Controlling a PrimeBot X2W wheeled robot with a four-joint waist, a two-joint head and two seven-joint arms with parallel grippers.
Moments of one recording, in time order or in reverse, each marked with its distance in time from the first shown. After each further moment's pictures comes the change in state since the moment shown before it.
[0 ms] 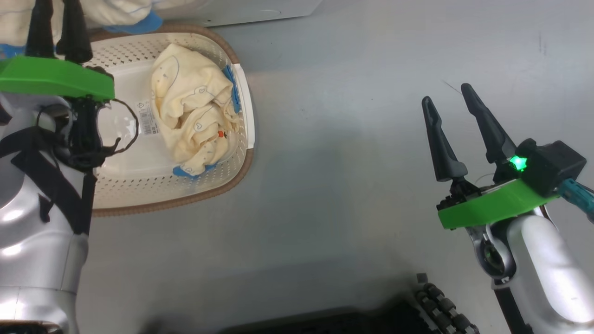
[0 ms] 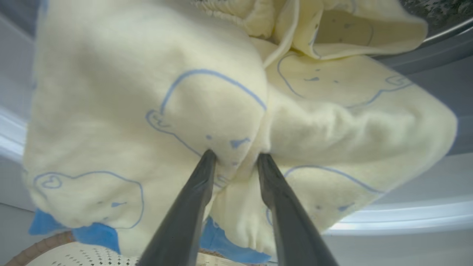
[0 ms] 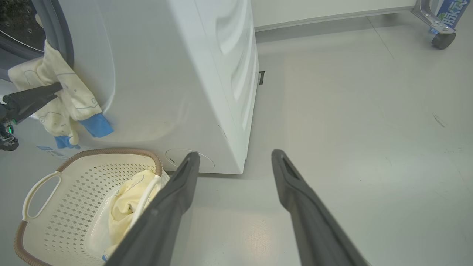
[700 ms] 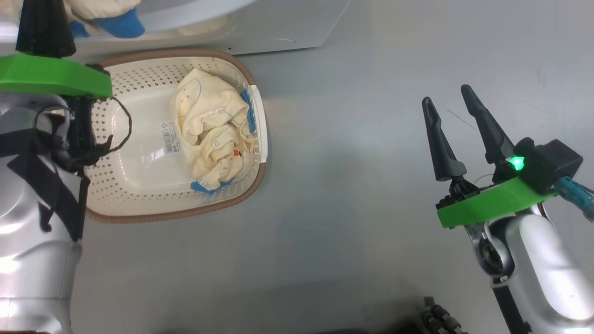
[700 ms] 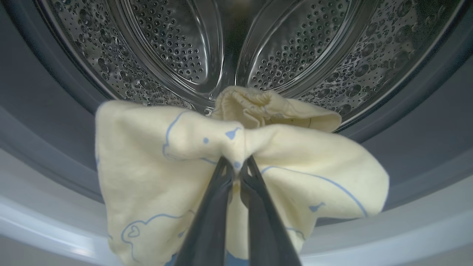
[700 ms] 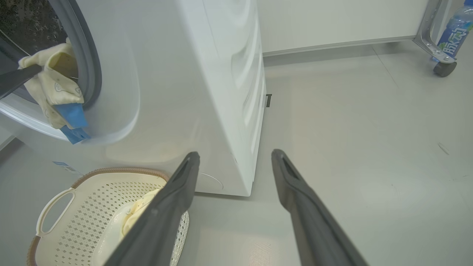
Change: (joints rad) left arm 0.041 0.010 0.029 -0.136 0.172 0.001 0.000; right arm -0.010 0.001 -0.002 0.028 0.001 0.000 0.000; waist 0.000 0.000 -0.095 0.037
